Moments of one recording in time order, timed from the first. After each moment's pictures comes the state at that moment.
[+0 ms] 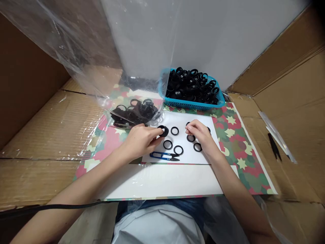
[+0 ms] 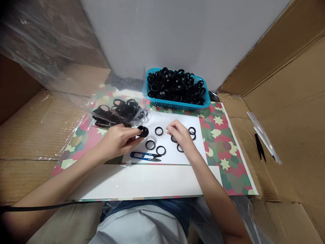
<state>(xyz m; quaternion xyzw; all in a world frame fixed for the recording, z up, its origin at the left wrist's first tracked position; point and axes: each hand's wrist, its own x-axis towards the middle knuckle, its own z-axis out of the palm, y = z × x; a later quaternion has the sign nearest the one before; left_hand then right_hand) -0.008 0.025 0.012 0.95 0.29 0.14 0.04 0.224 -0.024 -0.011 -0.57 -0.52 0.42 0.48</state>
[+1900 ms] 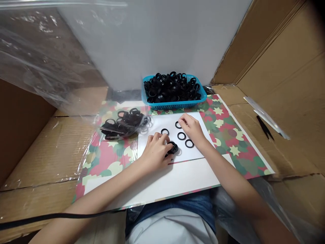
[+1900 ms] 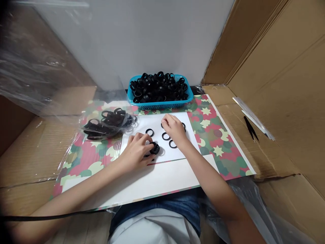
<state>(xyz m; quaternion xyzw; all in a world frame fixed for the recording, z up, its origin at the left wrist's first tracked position) 0.047 -0.009 0.005 0.96 0.27 0.04 0.07 0.237 -0.007 -0.020 -0.63 -0.62 0.11 0.45</state>
